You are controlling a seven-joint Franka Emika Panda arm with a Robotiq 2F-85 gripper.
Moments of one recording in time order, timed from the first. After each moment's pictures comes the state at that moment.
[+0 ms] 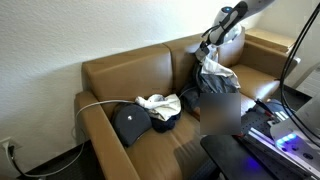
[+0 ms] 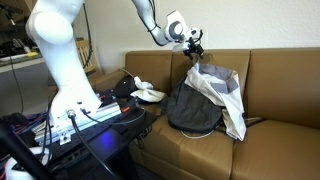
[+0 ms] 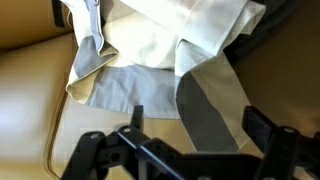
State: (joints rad) arm -0.03 0.74 -0.26 -1.83 -0.17 3.02 0.10
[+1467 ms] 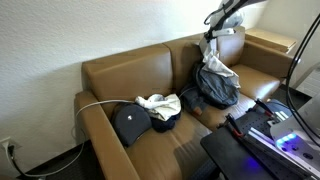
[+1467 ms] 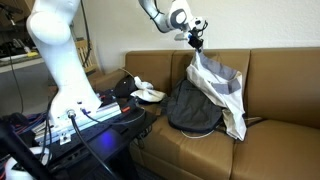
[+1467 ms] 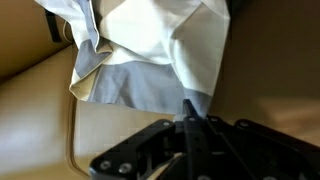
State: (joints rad) arm -0.11 0.65 -0.17 -1.75 -0.02 2.83 0.08
